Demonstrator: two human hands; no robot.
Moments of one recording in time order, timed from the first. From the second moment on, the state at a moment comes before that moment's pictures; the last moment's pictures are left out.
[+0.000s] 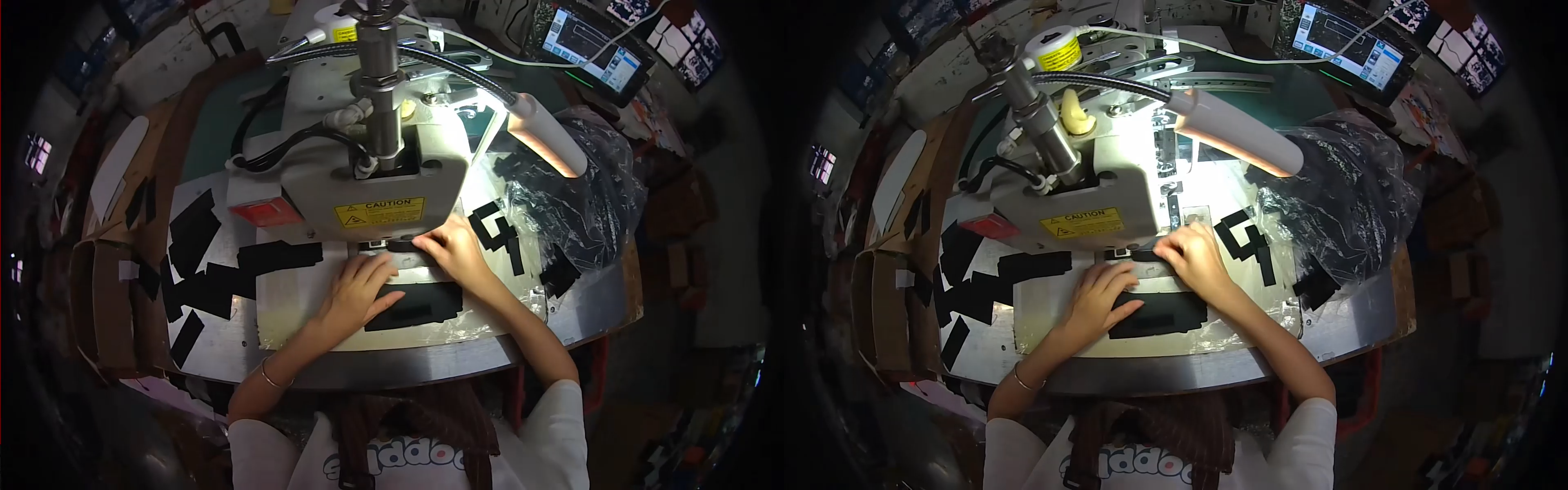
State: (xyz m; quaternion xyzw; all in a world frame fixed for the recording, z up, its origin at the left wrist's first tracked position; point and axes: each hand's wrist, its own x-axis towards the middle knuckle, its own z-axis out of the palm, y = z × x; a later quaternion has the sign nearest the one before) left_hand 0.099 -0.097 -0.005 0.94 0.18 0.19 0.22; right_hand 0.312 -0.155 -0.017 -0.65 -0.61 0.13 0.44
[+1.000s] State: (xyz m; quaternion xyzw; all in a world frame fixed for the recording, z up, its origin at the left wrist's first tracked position) left_hand 0.139 -0.090 -0.016 0.95 0.19 0.19 0.14; right_hand 0.300 -0.177 -0.017 -0.65 -0.70 -0.08 0.28
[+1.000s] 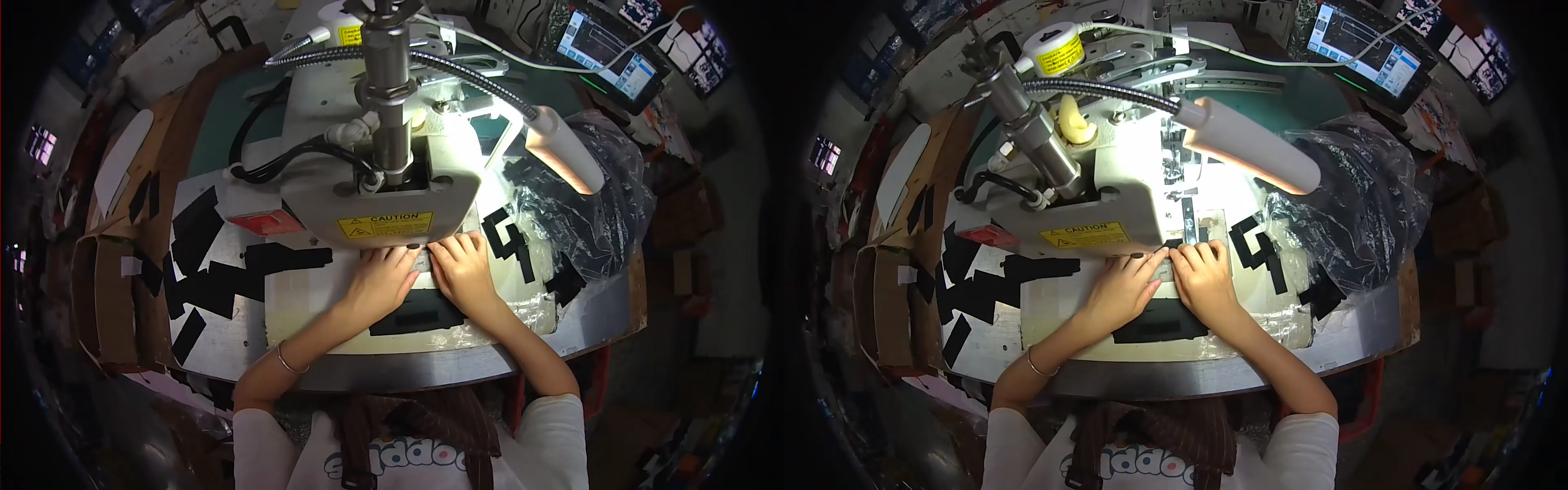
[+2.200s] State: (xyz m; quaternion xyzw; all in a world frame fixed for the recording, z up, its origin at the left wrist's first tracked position) left_hand 0.038 -0.005 0.005 0.88 0.37 0.18 0.23; right_hand 0.344 -0.170 -0.027 -0.69 -0.64 -0.09 0.31
